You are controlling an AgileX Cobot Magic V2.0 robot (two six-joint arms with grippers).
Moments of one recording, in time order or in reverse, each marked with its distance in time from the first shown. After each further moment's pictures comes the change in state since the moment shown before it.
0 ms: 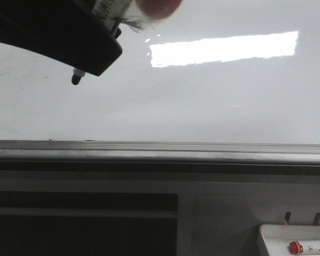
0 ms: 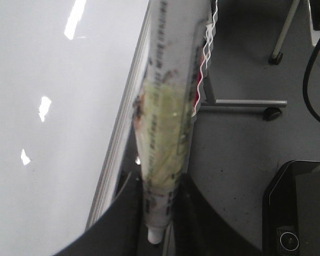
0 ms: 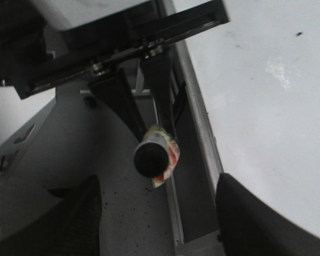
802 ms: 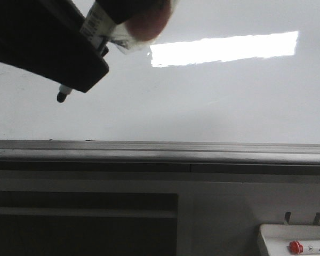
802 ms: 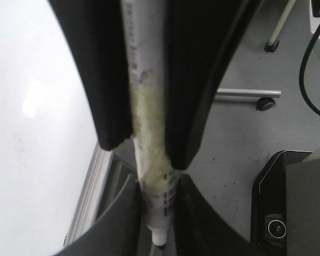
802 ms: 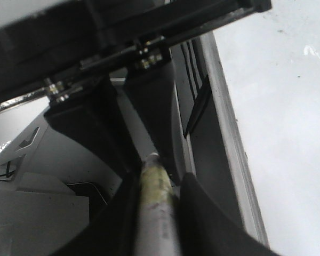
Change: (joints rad) left arm 0.000 -0.002 0.008 0.010 0.030 -0.026; right arm 0.059 0.222 -0.004 0.078 -0.129 -0.025
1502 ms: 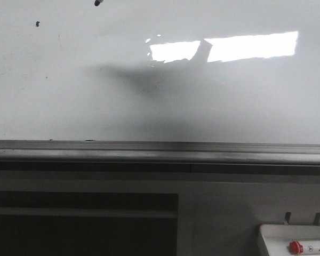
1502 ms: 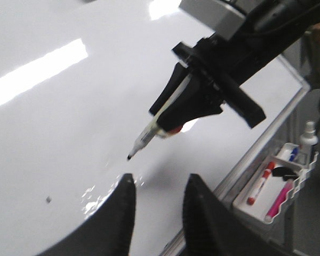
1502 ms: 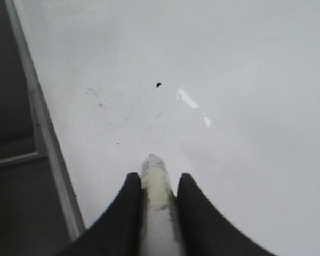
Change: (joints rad) left arm 0.200 -0.672 0.115 0.203 -0.041 -0.475; right arm -0.078 0.072 0.000 -0.007 -0.483 0.010
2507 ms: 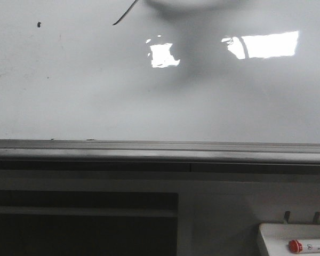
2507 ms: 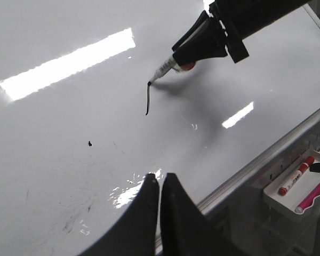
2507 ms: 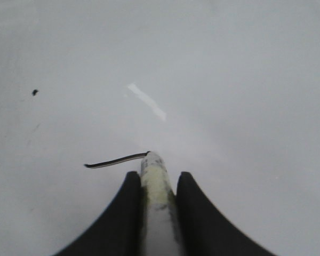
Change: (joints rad) left arm 0.113 -0.198 0.148 0.018 0.014 -0.050; right arm -0.211 0.100 -0.106 -0.001 -0.021 0.005
